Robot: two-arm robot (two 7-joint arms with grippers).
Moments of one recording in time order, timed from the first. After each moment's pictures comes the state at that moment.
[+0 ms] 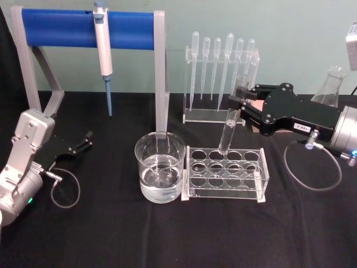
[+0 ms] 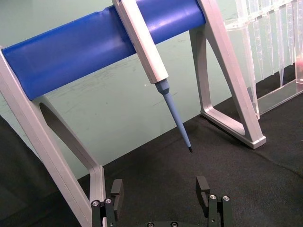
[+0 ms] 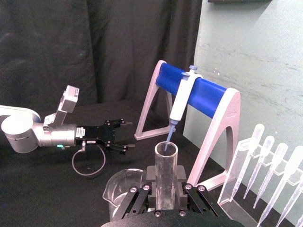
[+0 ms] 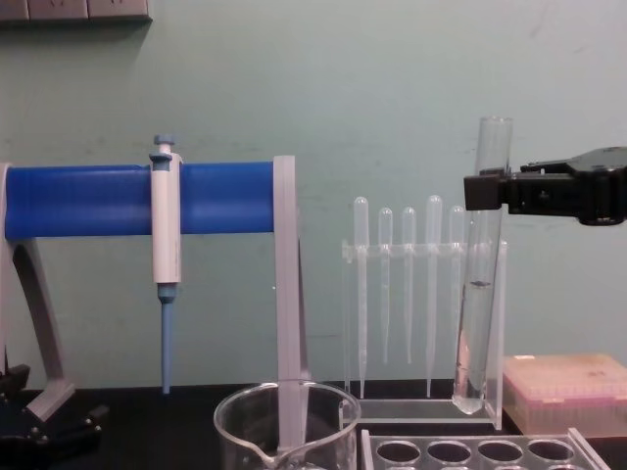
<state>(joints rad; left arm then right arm) -0.20 0.60 0.45 -1.41 -0.25 -0.12 0.03 0.36 0.77 -0.42 -1.78 0.67 0.17 0.60</state>
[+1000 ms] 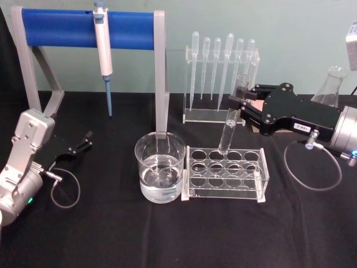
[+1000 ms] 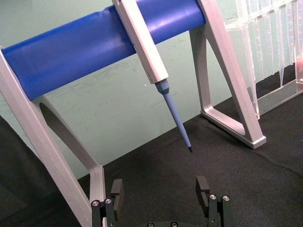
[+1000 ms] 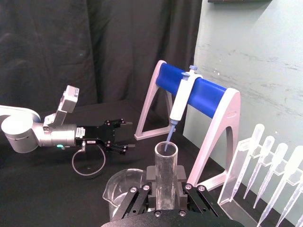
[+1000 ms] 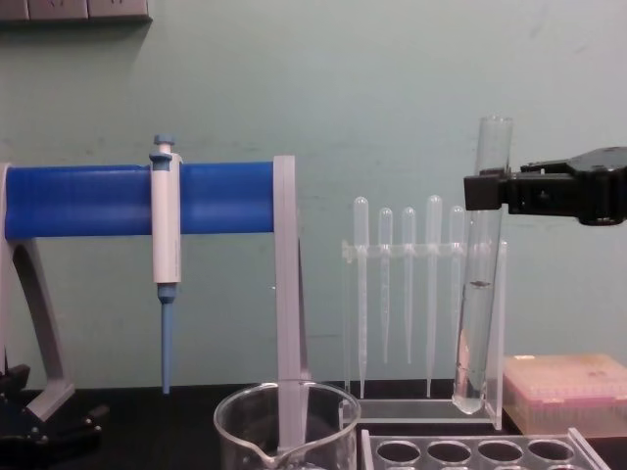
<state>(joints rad) -0.20 0.60 0.45 -1.41 -0.25 -0.12 0.03 0.36 0.77 -0.42 -1.78 0.67 0.17 0.60</state>
